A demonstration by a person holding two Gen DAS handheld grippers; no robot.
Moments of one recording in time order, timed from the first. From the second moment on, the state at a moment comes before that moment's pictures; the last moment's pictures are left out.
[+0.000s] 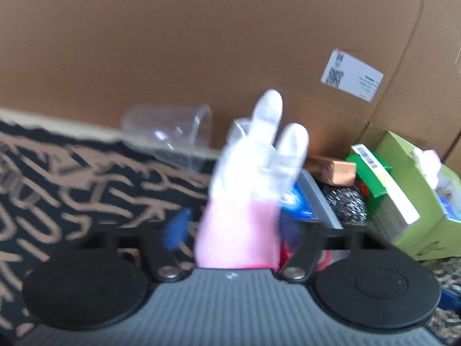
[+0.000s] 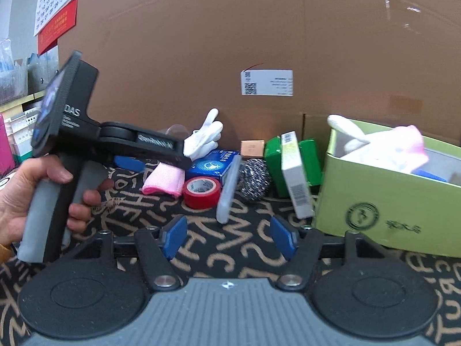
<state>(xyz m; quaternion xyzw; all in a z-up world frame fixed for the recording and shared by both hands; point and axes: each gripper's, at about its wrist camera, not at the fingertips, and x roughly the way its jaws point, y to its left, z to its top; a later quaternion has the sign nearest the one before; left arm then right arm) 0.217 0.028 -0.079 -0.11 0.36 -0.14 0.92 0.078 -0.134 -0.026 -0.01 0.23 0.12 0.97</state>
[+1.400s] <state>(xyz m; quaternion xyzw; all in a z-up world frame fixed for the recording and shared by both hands) 0.091 0.002 -0.068 0.06 0.38 -0.20 0.90 0.066 -0.141 -0.036 -0.02 0.29 0.18 0.94</state>
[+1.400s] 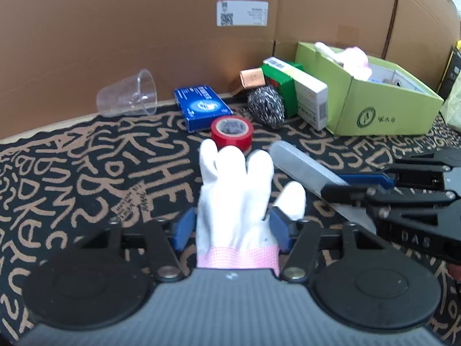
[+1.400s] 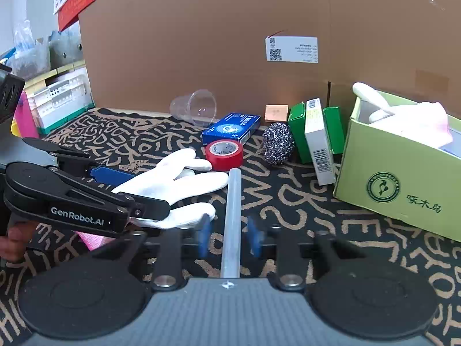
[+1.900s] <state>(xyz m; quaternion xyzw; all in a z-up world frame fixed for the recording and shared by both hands) 0.070 -0.037 -0.010 0.04 0.30 -0.27 0.91 0.026 -0.193 0.011 0.02 0.20 0.14 0.97</state>
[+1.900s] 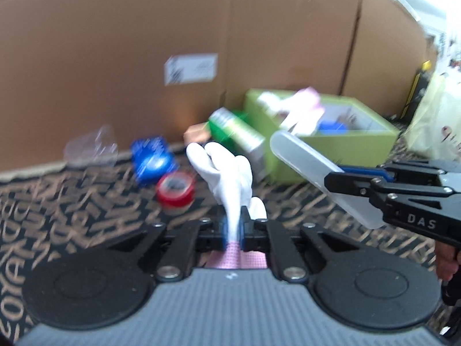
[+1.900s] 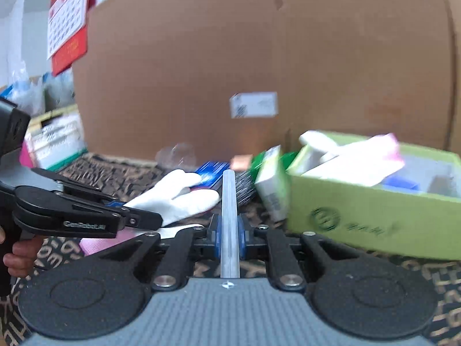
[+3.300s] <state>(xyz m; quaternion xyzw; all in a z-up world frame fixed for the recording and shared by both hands) 0.196 -0.281 -0.025 0.15 0.27 -0.27 0.91 0.131 -0.375 0.010 -0.01 0.21 -0.06 0.97</state>
